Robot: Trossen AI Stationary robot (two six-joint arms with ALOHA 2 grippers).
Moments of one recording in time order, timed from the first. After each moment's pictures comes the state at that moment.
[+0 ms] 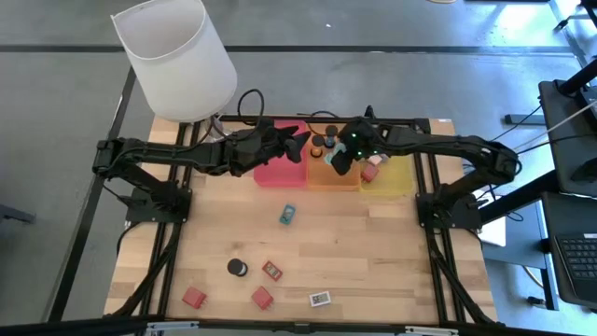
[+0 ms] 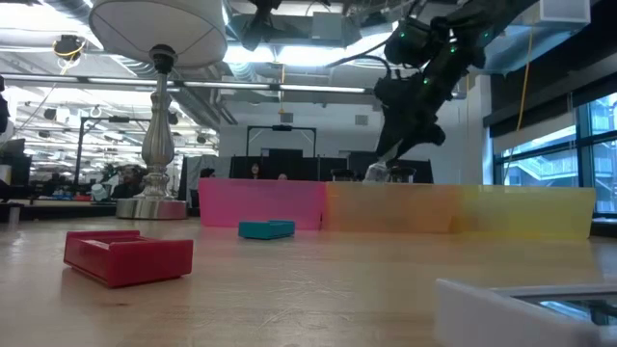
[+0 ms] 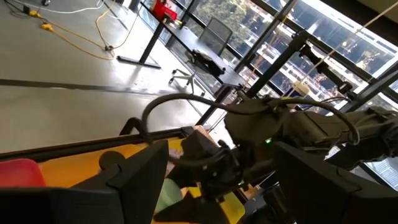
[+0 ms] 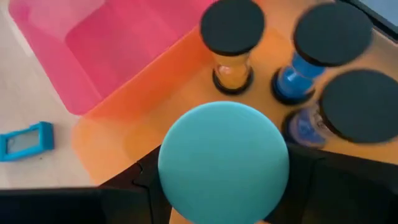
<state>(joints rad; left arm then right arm) 0.08 1.40 1.14 0.15 -0.58 -0.71 -0.40 1.48 0.98 -0.44 0.00 0.30</state>
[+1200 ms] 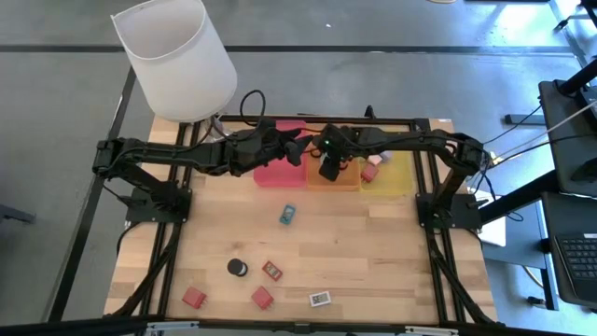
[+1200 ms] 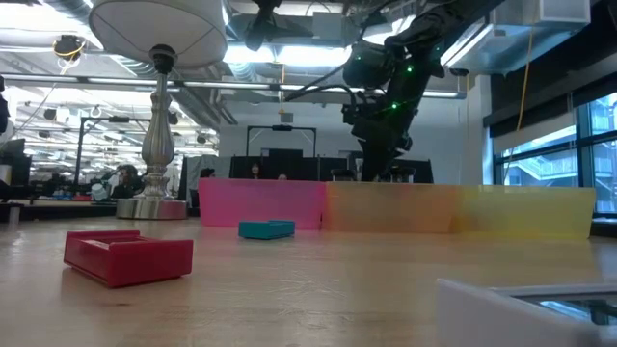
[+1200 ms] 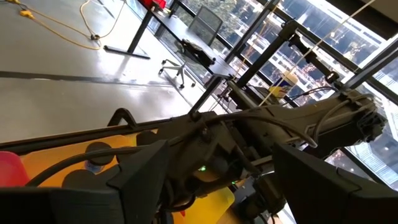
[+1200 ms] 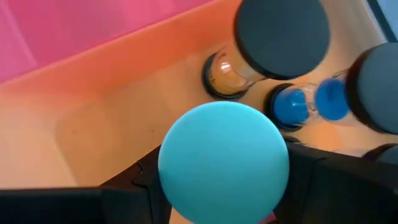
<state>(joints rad) 0.08 1.40 1.14 0.15 -0.52 -0.72 -0.33 1.76 1.20 -0.57 0.17 0.04</state>
